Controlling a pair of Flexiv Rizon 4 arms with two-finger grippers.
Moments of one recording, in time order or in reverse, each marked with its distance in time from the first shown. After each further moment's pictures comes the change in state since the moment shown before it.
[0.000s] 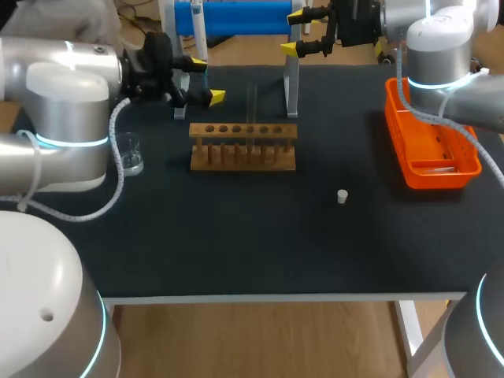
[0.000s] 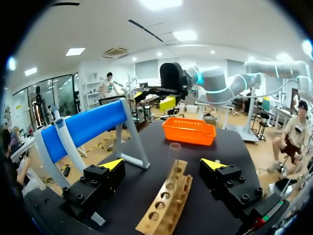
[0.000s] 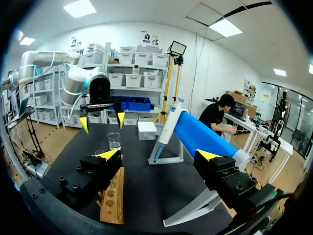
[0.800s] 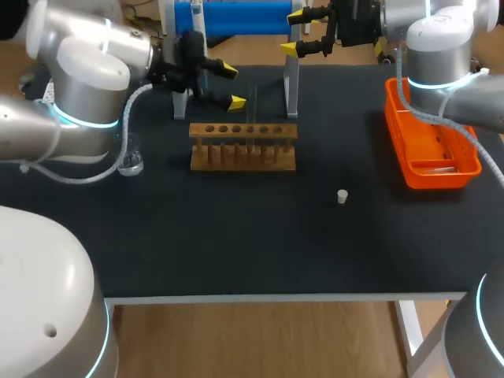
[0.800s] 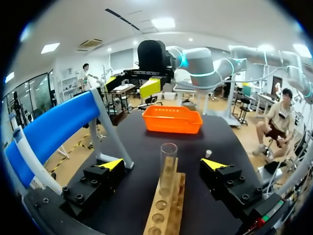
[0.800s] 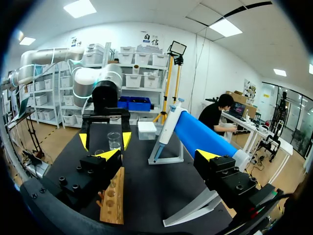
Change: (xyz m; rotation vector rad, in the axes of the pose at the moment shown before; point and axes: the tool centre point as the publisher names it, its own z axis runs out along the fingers) left arm 0.006 0.005 0.054 -0.114 0.201 0.072; right arm 0.000 0.000 0.000 0.000 0.000 0.000
